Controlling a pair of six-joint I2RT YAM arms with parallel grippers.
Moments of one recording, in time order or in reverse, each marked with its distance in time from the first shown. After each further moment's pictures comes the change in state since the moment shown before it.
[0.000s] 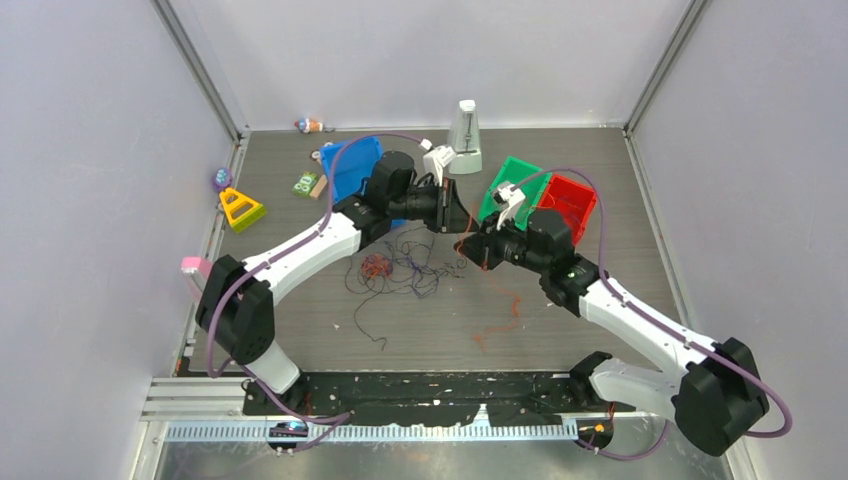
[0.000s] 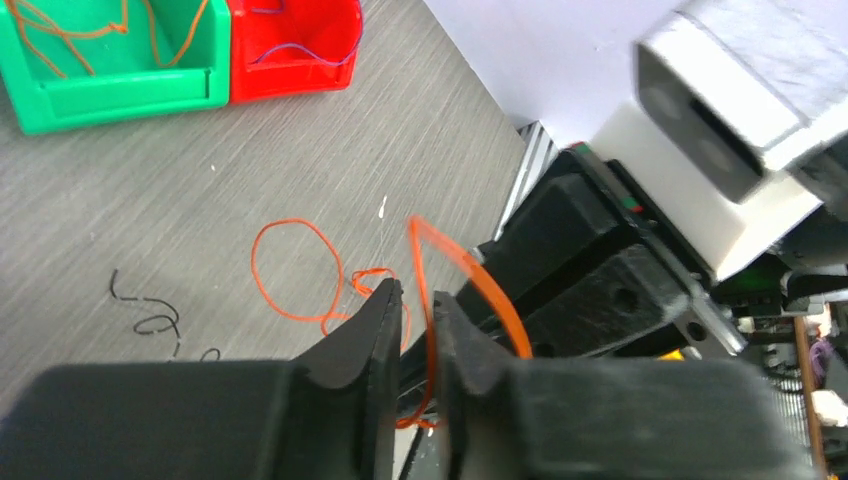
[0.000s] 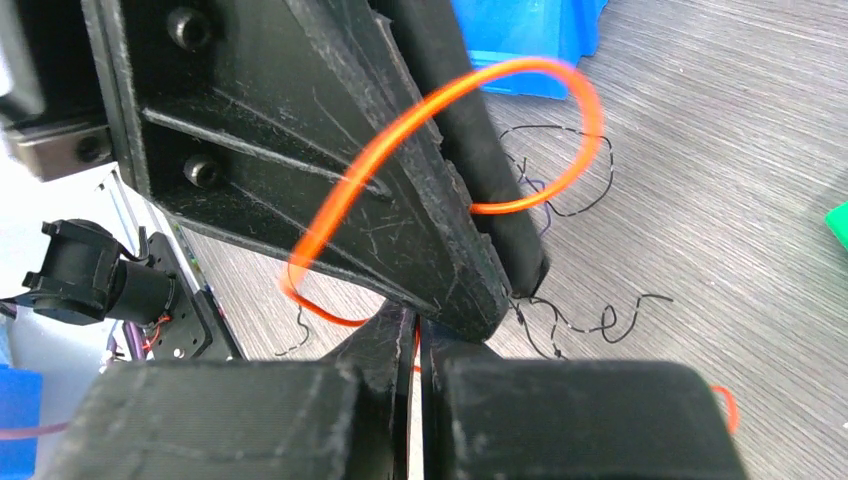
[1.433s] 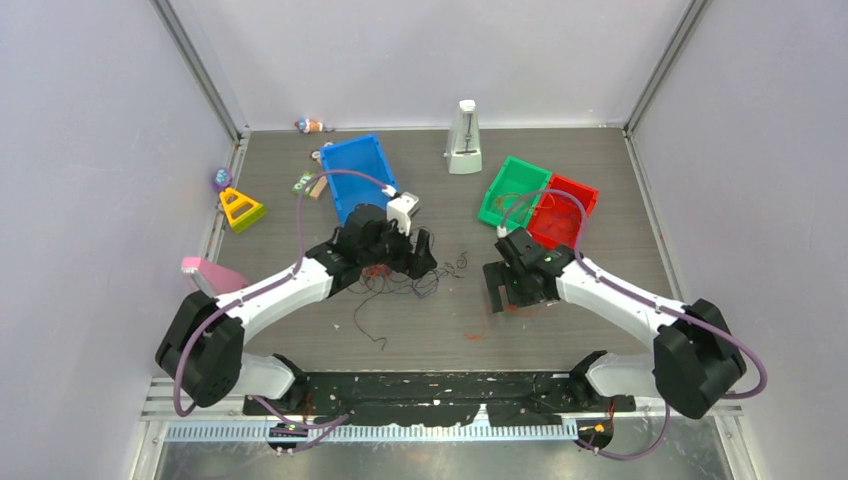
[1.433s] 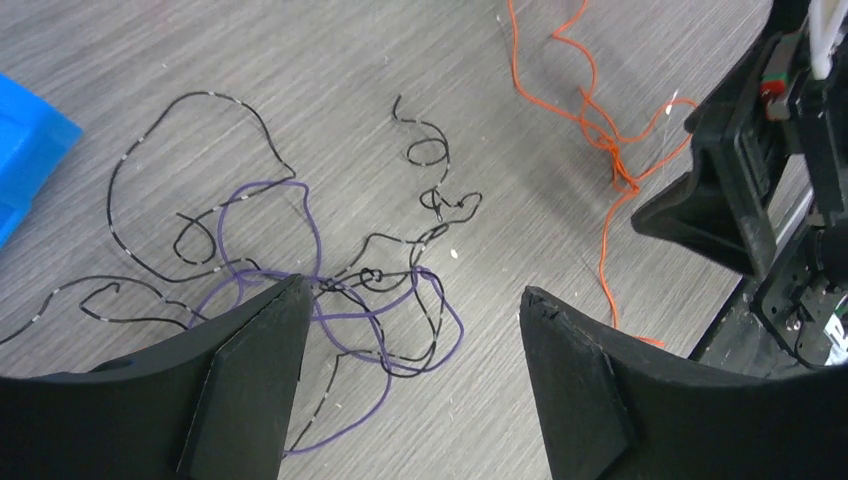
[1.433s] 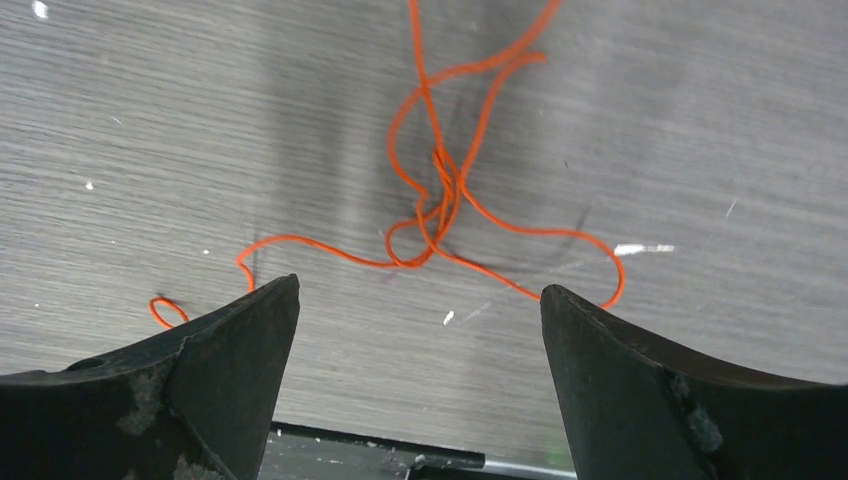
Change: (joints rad) left arm 0.026 -0.255 -0.457 0.016 -0.393 0.346; right arm 0.039 0.153 0.071 -0.868 0.504 0.060
